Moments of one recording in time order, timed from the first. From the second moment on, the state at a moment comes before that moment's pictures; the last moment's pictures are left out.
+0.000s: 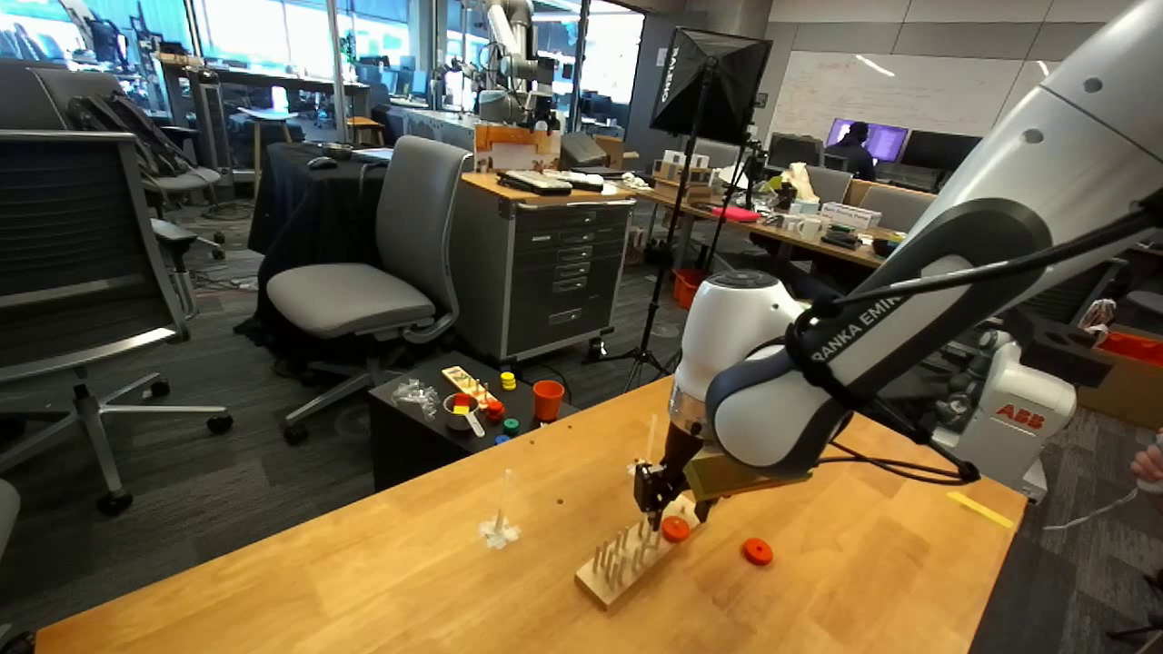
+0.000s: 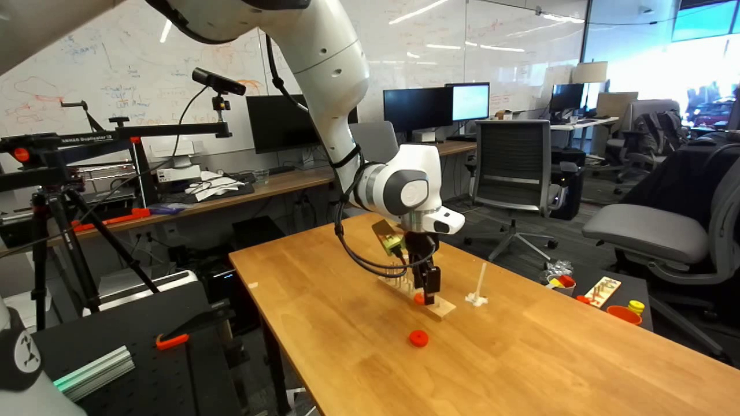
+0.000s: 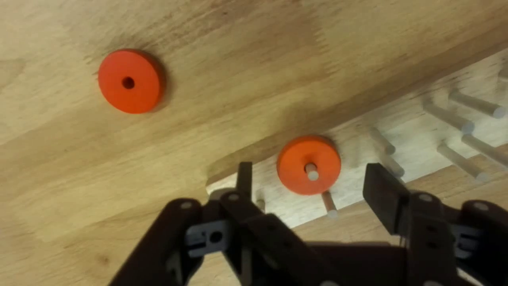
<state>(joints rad) 0.32 0.97 -0.12 -1.72 0.09 2.68 0.53</state>
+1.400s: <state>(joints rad) 0.23 0.59 -0.04 -1.68 -0.02 1.99 0.25</state>
